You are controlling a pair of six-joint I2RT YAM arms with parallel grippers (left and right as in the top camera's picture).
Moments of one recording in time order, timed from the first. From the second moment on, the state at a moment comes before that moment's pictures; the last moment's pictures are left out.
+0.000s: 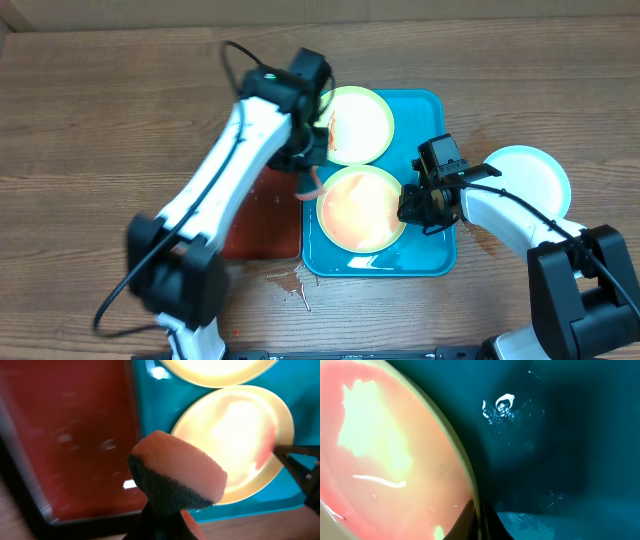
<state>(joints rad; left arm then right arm) -0.42 1.89 1.79 -1.38 0.07 -0.37 0.30 1.69 0.89 -0.57 -0.24 0.44</state>
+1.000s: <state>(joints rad) -0.13 1.82 1.41 -1.16 0.05 -0.39 0.35 1.69 1.22 -1.01 -0.08 0.35</state>
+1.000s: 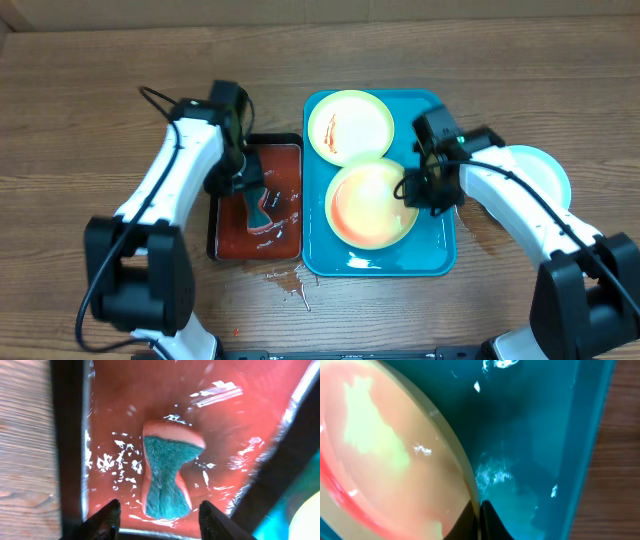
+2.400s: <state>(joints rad) 0.01 1.46 1.70 -1.38 0.11 -0.33 1.17 1.74 1.48 -0.78 1.08 0.41</state>
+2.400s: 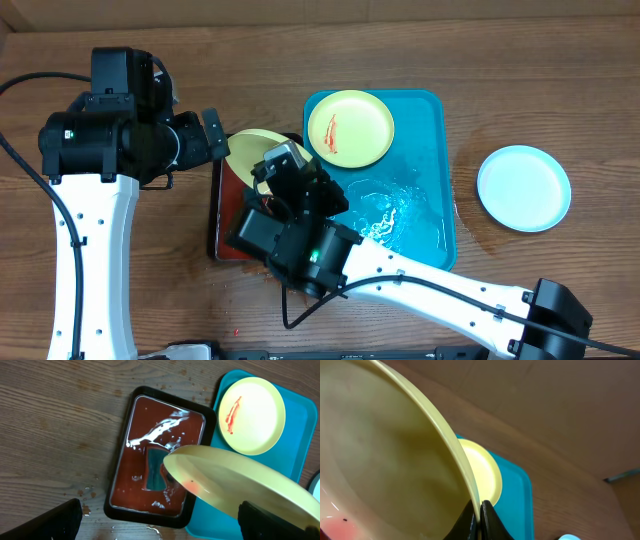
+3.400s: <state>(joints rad) 0.01 1.46 1.70 -1.38 0.11 -0.33 1.21 1.74 1.48 -0.76 1.20 0.41</state>
